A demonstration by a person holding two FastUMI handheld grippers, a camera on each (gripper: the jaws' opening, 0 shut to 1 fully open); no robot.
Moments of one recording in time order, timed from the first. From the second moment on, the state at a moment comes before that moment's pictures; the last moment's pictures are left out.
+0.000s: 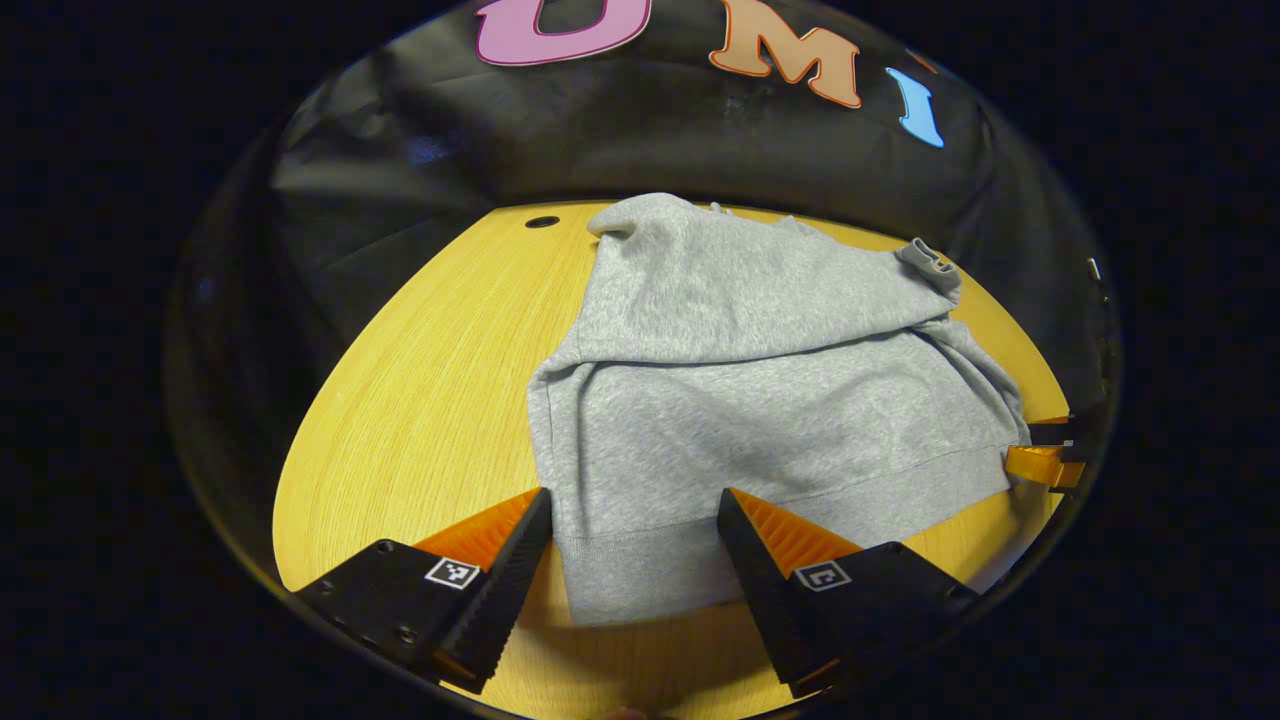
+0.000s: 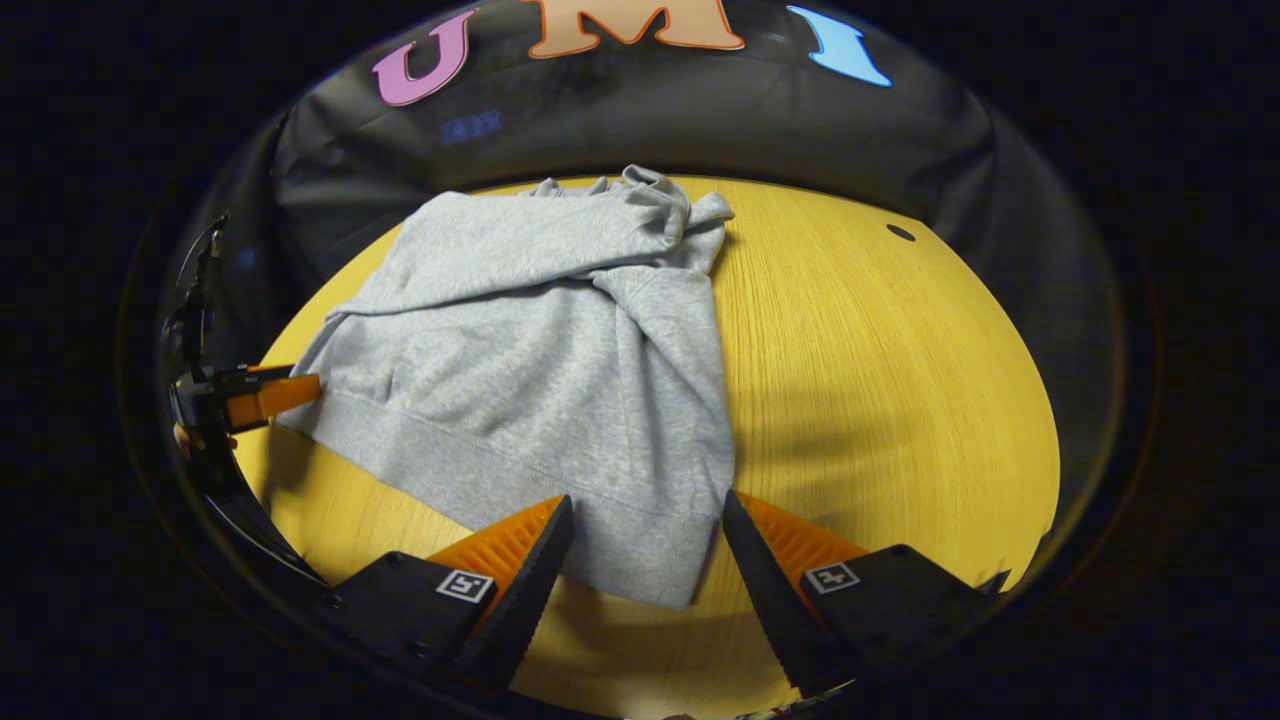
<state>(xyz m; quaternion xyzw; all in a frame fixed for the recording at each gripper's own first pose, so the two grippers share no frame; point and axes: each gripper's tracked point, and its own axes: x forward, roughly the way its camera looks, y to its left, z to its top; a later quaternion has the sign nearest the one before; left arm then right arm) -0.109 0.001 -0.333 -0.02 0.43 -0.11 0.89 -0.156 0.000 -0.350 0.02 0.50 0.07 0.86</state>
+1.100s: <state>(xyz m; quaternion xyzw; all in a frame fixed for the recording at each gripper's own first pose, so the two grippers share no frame) -0.112 -0.031 -0.329 -0.05 0.48 -0.15 0.86 -0.152 0.022 -0.346 0.07 0.54 0.10 0.83</state>
